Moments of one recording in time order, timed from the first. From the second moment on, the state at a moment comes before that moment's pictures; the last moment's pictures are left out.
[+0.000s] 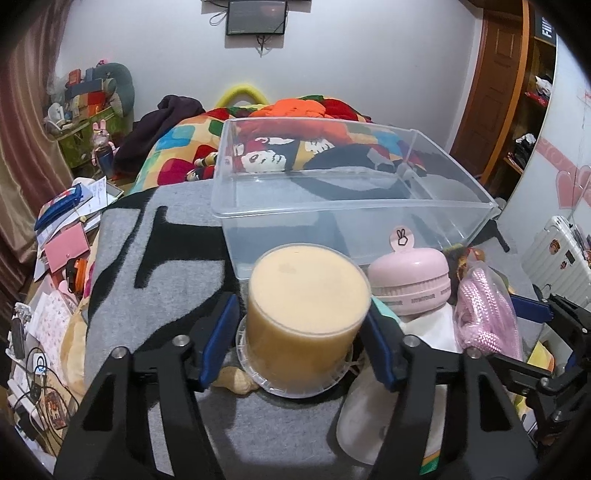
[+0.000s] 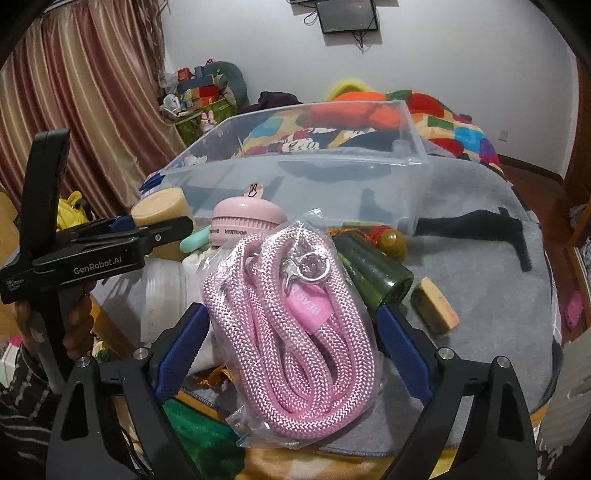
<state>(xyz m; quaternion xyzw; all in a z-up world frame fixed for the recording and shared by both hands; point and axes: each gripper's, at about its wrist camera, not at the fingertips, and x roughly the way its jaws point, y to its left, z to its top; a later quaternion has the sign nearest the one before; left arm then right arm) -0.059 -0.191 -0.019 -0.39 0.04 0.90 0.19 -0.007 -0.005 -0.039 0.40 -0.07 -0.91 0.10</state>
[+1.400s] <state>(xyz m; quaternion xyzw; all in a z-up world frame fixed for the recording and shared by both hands) -0.039 -0.207 0.023 -0.35 0.02 0.92 0.20 -0.009 -0.001 0.025 0.33 -0.07 -0.93 0.11</state>
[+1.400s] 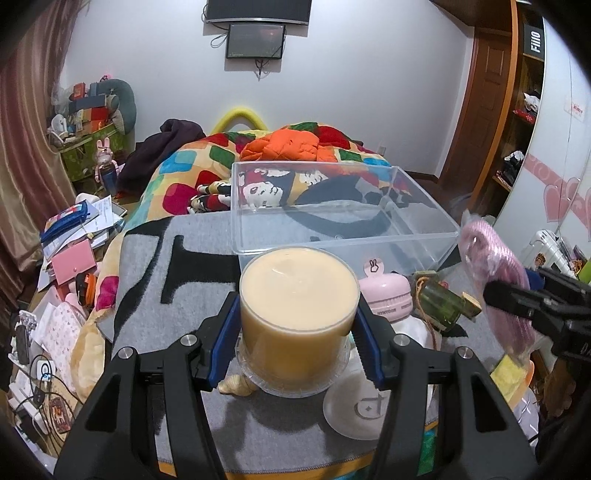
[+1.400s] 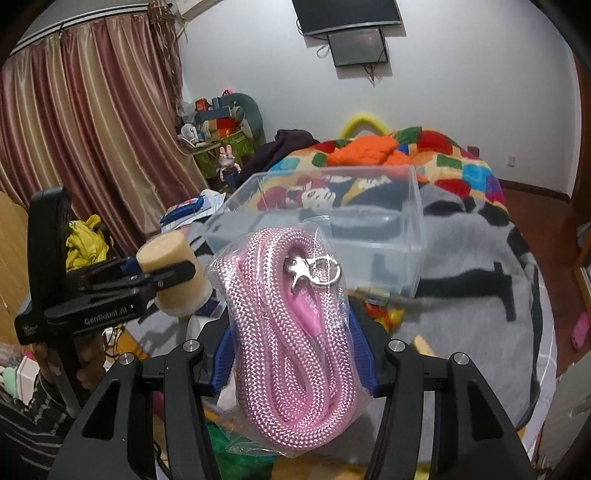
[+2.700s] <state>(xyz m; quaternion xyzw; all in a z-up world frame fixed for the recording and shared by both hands) -0.145 -0.165 0.058 -0.34 0.03 0.92 0.21 -0.134 0.029 0.047 0.31 -0.07 -0.95 0.06</state>
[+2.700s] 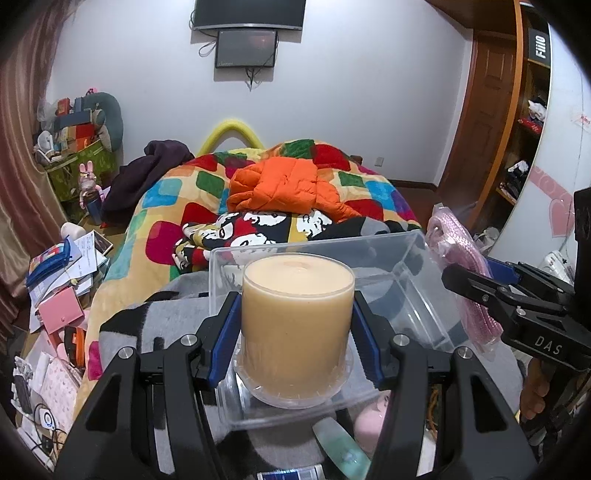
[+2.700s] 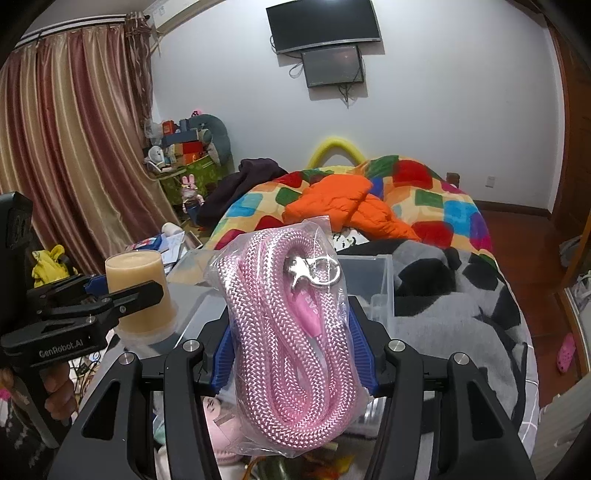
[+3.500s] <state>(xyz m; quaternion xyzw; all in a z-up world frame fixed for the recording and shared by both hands) -0.185 -0.150 0.012 -0.40 0.04 0.89 0.20 -0.185 0.012 -0.002 0.38 -0.05 -0.92 0.04</state>
